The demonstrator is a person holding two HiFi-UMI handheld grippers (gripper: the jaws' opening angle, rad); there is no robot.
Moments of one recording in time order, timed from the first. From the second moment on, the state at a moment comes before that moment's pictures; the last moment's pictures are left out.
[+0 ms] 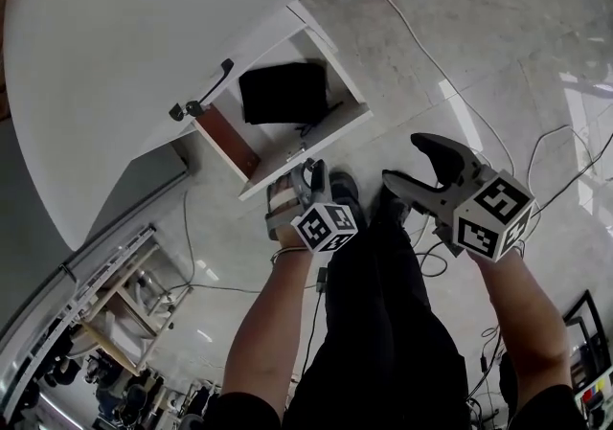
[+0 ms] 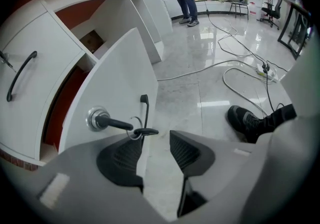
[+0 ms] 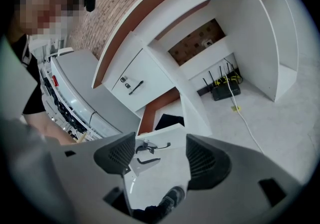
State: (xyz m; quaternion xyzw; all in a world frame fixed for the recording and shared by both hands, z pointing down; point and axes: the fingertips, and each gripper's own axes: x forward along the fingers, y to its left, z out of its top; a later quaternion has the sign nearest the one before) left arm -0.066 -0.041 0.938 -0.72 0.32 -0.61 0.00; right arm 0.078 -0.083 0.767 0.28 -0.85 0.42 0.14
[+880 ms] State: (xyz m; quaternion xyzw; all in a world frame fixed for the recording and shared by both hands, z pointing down) left arm -0.076 -0.014 0.924 -0.75 0.28 -0.60 0.03; right arm 0.036 -0.053 0.795 0.29 -0.83 0.46 0.14
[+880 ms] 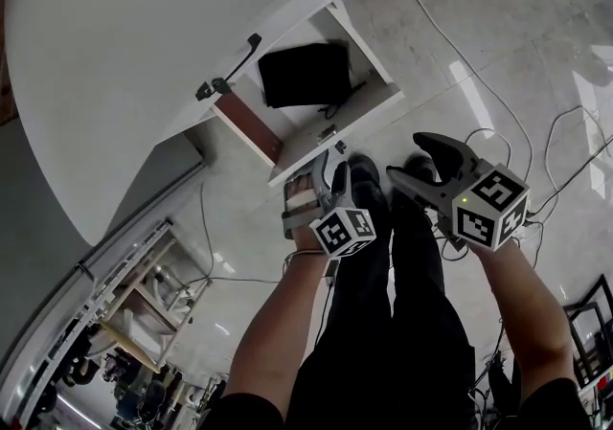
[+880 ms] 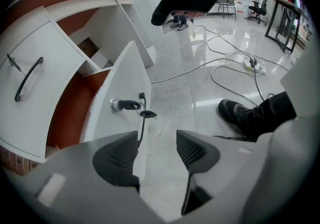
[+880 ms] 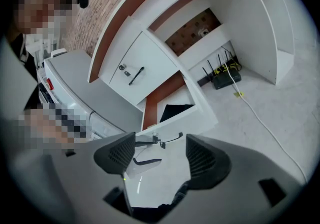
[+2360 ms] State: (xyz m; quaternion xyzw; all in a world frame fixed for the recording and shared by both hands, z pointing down) left arm -0.076 -0.079 0.528 -0.82 0.32 -0.42 -0.22; right arm 0.049 -0.074 0.408 0.40 -0.84 0.36 0.11
